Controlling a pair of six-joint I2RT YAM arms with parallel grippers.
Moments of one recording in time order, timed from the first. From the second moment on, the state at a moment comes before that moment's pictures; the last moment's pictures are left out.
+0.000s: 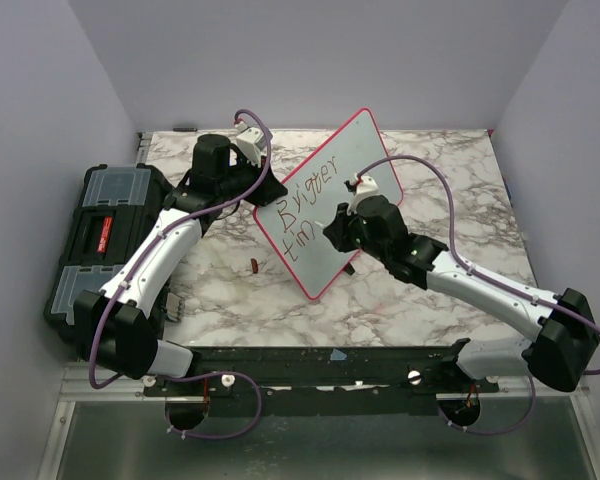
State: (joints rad) left arm -0.34 1.39 1.23 -0.27 0.54 -0.15; right arm 0.82 1.29 0.96 -0.12 0.19 0.40
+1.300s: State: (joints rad) left arm -0.33 1.39 1.23 -0.28 0.54 -0.15; right arm 0.81 1.35 1.01 -0.11 0.22 0.34
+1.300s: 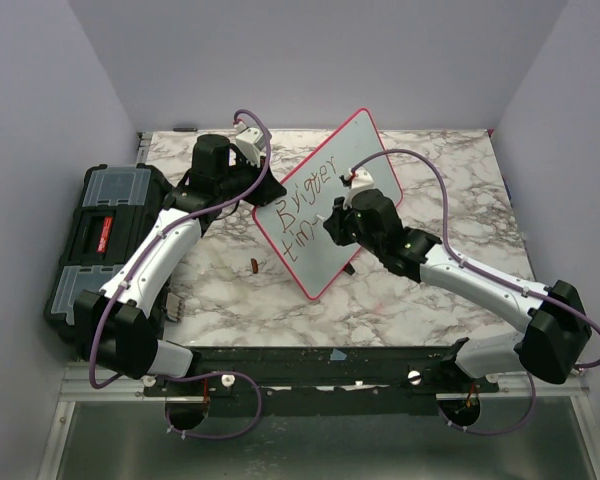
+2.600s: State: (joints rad) left arm -0.33 1.39 1.24 -0.28 0.54 -0.15; right arm 0.81 1.33 0.98 -0.16 0.26 0.33
